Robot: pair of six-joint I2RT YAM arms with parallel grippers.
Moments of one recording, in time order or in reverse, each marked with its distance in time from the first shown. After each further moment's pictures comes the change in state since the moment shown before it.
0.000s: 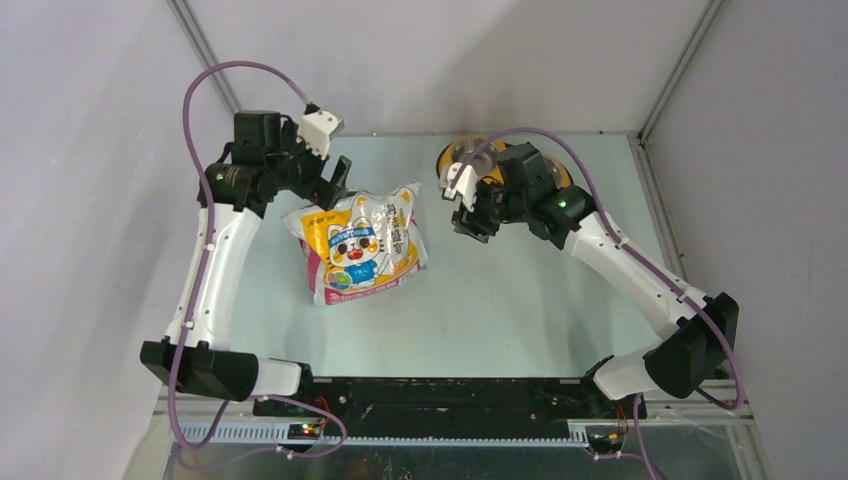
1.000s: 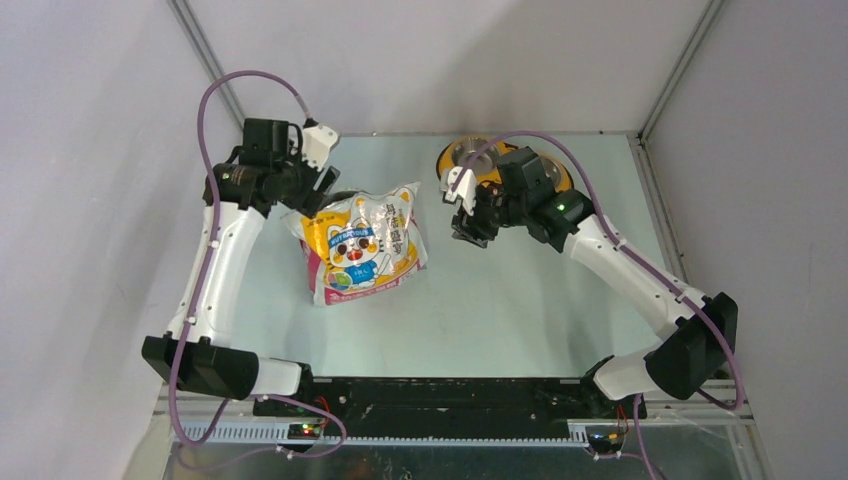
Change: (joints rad) left arm -0.008 0.008 -0.028 -0.089 -0.265 0.056; right arm 0.000 -0.007 -0.042 0.024 -0.047 0.026
